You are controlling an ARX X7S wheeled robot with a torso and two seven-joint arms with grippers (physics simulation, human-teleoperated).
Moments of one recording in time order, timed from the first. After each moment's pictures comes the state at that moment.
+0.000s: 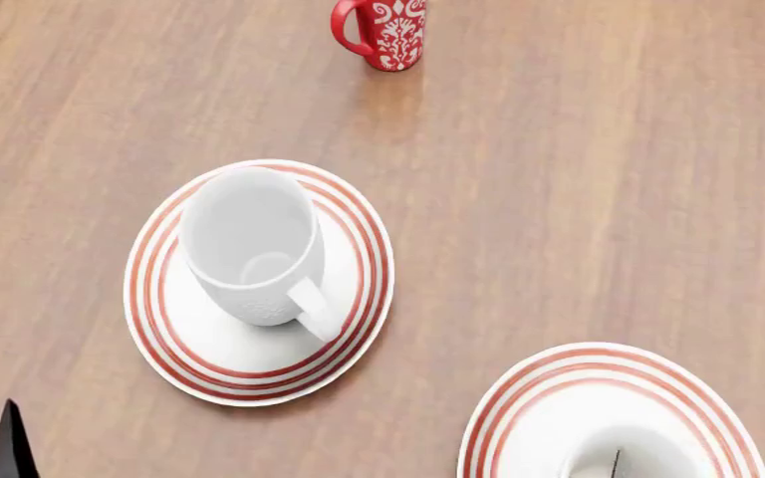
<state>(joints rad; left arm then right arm) 0.15 -0.45 0.23 0.48 -0.31 0.05 -0.53 -0.39 0.34 0.14 -0.66 0.18 -0.14 0.13</state>
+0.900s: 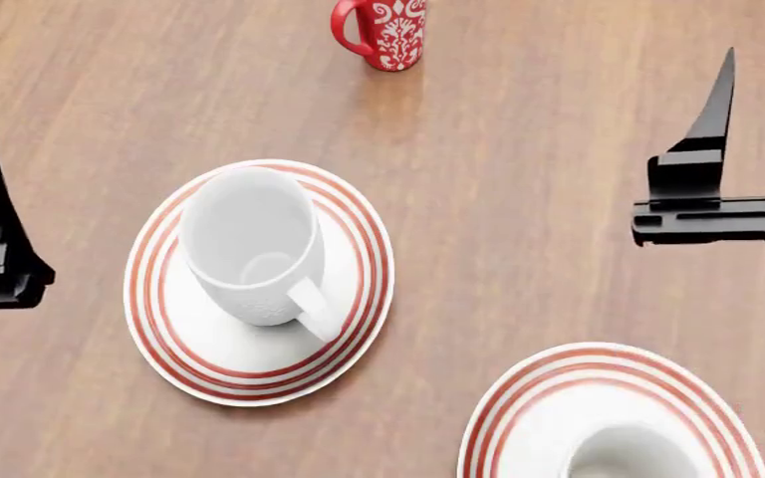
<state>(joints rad) -0.49 -0.52 0.22 0.68 -0.54 -0.52 -0.59 0.59 0.57 0.02 -0.50 0.29 0.62 0.18</state>
